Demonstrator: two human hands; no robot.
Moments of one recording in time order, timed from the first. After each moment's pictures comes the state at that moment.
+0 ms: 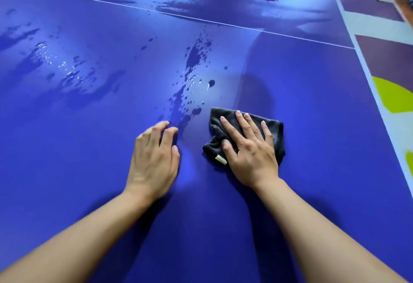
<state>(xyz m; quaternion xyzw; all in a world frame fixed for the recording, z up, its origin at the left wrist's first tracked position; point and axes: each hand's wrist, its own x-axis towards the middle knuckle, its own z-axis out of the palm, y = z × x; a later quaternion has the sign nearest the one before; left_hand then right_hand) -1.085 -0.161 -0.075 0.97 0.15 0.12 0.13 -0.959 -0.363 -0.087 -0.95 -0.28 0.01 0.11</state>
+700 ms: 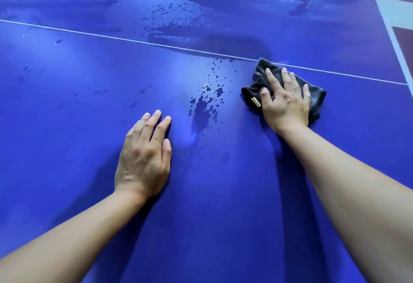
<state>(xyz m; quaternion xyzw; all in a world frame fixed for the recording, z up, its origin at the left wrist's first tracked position) -0.896 -0.030 -0.080 0.97 0.18 0.09 0.15 -0.646 -0.256 -0.092 -0.99 -0.12 0.01 0.09</state>
